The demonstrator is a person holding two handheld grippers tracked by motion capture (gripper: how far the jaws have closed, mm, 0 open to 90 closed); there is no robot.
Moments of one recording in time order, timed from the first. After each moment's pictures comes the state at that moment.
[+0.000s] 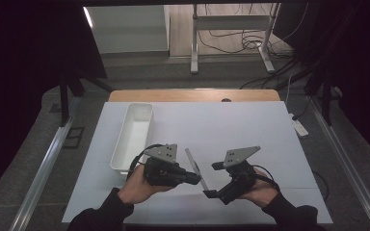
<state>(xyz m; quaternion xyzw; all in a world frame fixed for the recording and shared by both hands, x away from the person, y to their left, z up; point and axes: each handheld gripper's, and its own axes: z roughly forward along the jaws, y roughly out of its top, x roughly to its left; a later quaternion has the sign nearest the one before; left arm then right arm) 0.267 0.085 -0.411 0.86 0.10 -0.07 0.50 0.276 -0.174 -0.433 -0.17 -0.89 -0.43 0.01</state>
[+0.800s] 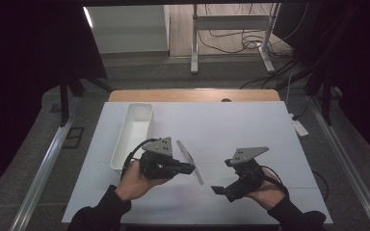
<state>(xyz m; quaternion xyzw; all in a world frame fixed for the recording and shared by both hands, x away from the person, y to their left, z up) 0.276 0.096 -0.406 0.86 0.16 -0.02 0.48 0.276 -0.192 -0.432 -0.23 -0.88 -0.40 -0.04</state>
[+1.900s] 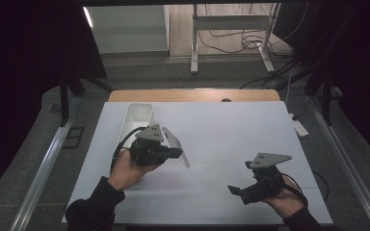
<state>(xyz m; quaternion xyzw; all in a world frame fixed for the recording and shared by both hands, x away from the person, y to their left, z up) 0.298 0.121 -0.394 0.86 0.23 0.05 0.44 0.260 -0.236 -0.432 -0.30 -0.86 -0.39 -0.10</state>
